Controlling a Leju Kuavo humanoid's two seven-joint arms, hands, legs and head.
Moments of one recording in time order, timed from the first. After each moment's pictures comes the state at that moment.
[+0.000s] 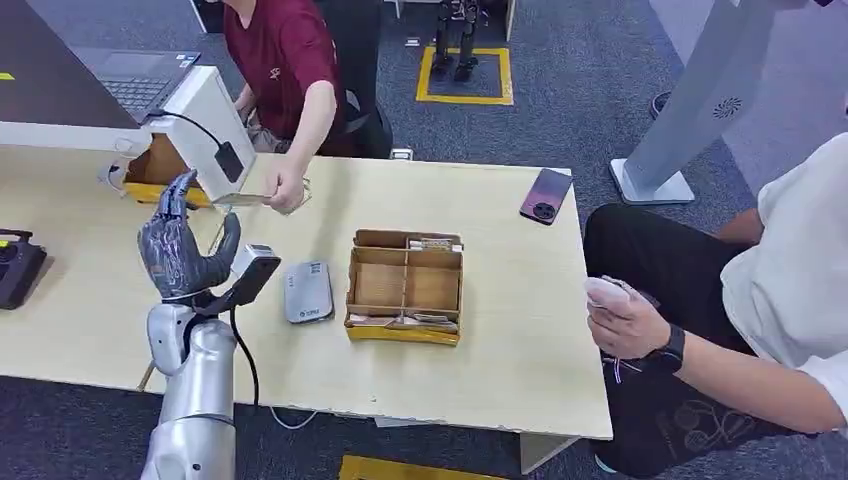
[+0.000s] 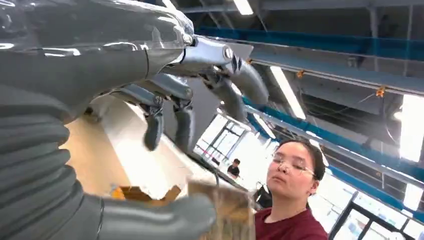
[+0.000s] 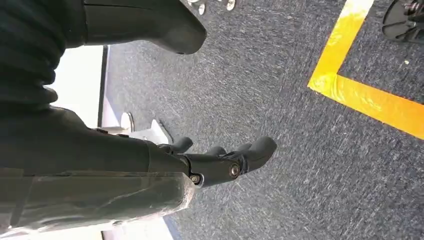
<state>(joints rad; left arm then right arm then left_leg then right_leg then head) -0.45 -0.26 0.42 -1.21 -1.26 0.70 -0.70 -0.09 0.14 -0.93 -0.21 1.47 -0.09 0.08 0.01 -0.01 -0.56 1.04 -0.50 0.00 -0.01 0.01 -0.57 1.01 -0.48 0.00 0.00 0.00</state>
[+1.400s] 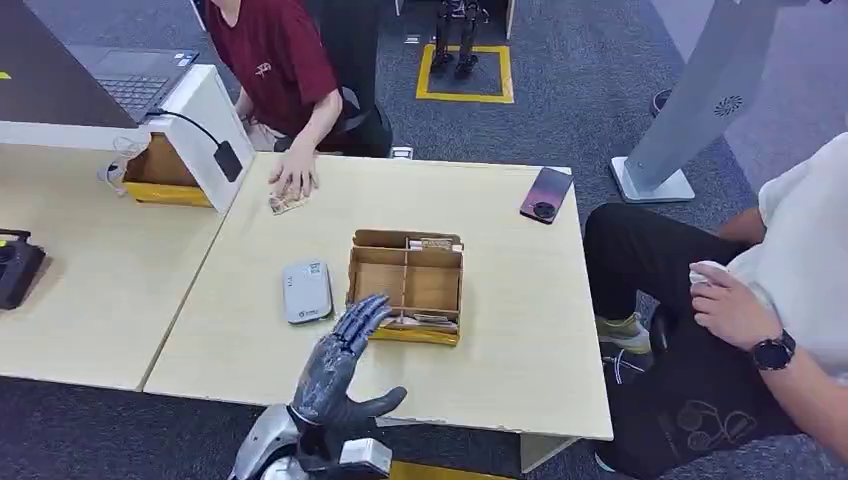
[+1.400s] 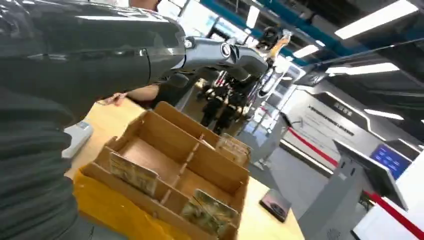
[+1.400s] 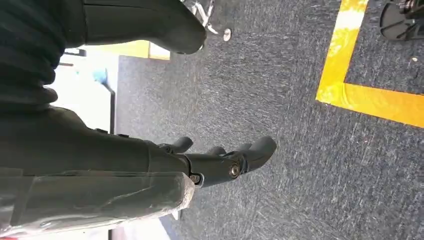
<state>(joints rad) -0.02 -0.02 -0.56 -1.43 -0.93 0.52 -0.54 -0.08 0.14 -1.04 -0.21 1.38 -0.13 0.11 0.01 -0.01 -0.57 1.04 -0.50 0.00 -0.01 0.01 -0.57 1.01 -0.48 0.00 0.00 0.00</state>
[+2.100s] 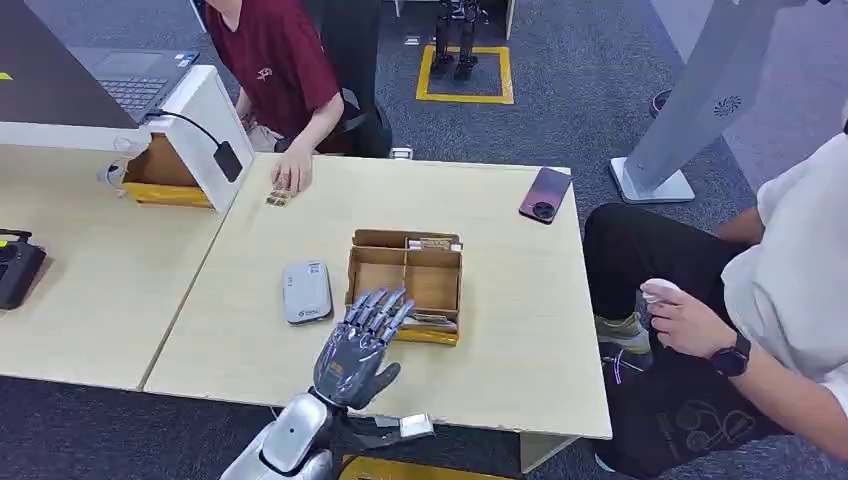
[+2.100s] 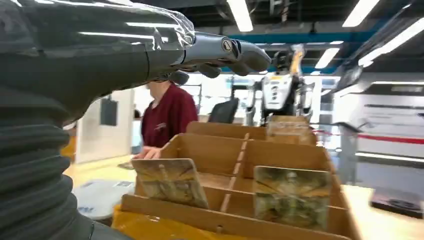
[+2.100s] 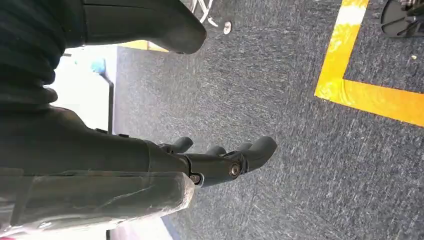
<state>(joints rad) -0.15 -0.09 -0.52 -1.15 -1.52 0.69 -0.16 -0.09 0.14 -1.04 -0.21 1.42 -0.13 0.10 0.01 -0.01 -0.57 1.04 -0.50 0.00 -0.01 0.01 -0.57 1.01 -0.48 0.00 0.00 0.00</state>
